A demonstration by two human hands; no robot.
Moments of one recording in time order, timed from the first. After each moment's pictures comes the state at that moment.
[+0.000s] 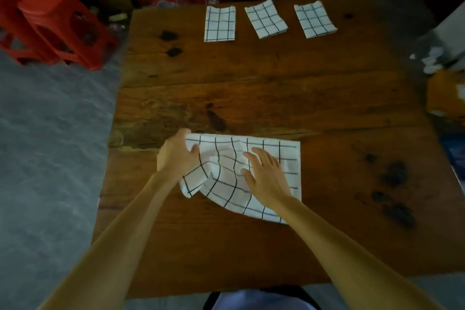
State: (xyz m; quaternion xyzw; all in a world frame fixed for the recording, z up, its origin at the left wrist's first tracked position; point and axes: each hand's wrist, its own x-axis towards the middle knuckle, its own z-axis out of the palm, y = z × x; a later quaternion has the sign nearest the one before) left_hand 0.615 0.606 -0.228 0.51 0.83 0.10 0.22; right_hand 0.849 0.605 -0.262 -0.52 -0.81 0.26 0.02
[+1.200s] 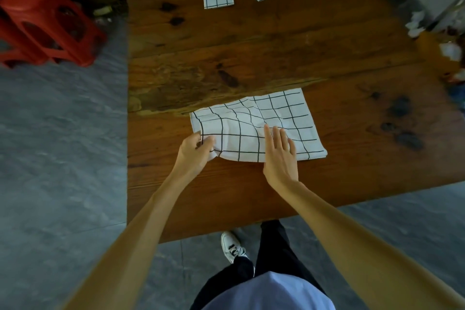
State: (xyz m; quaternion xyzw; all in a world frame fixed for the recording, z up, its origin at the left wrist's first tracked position) left_hand 0.604 0.467 -0.230 0.47 0.72 0.29 0.43; right_hand 0.812 0.477 -0.290 -0.65 -0.75 0.14 0.00
